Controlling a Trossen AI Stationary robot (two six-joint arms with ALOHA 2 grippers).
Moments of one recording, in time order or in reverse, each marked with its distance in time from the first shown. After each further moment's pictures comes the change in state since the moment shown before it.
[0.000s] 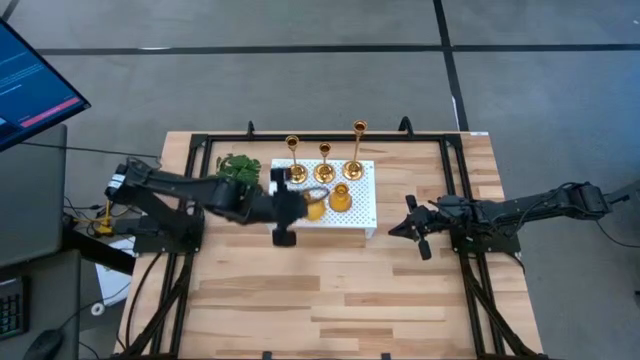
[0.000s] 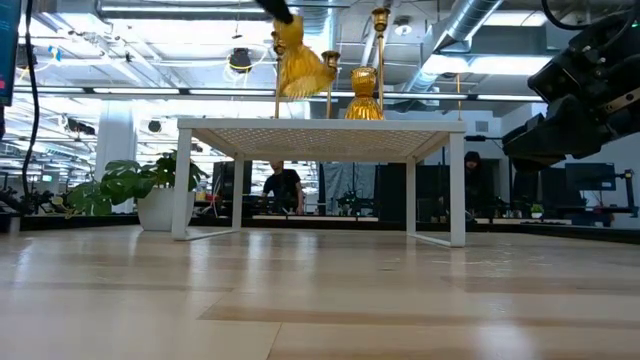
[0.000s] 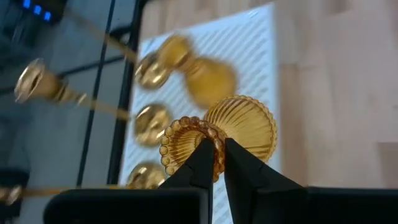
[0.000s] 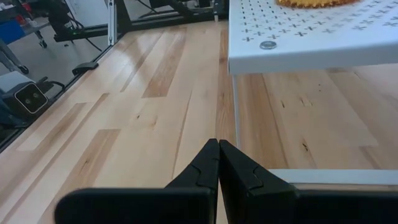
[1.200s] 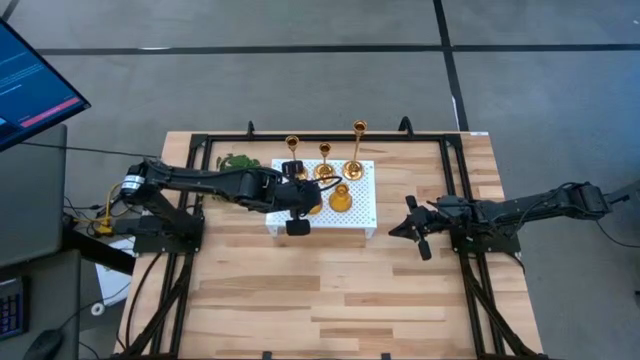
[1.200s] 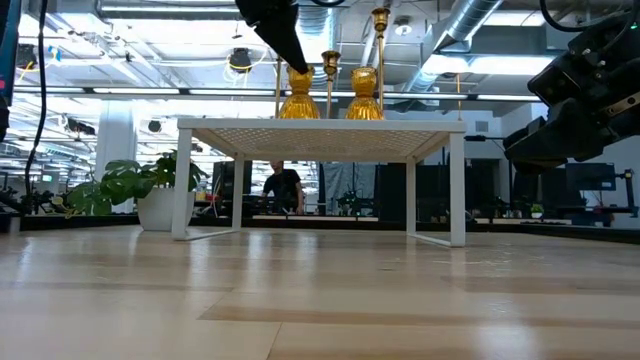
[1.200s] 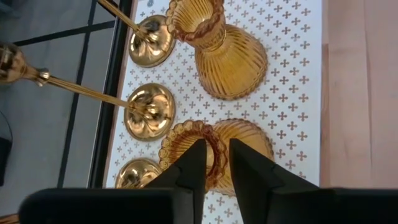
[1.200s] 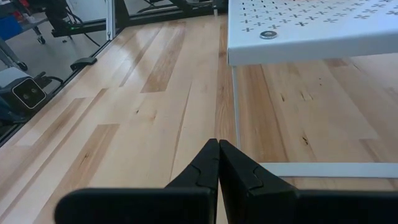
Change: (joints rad) left arm 0.154 0.109 -0.002 0.027 0.099 -0.003; right arm 0.000 0.000 0.000 -0.021 0.000 -0.002
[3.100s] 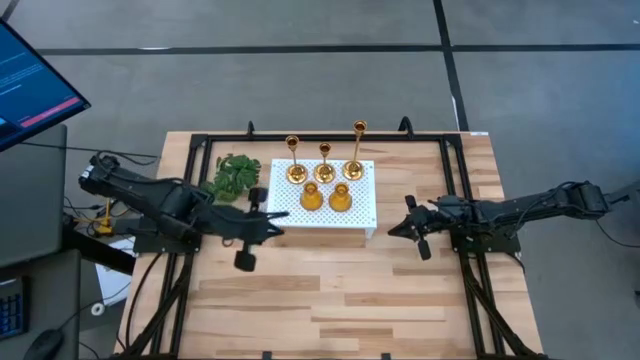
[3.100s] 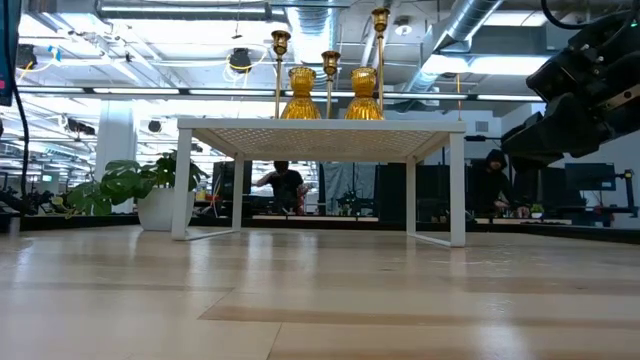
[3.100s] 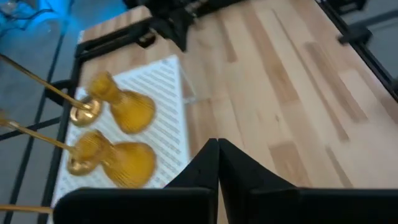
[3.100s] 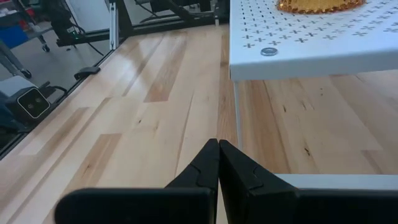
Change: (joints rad) left arm -0.309 -0.407 -0.247 0.135 0.073 0.007; right arm 0.000 0.024 0.000 0.059 -0.003 0.010
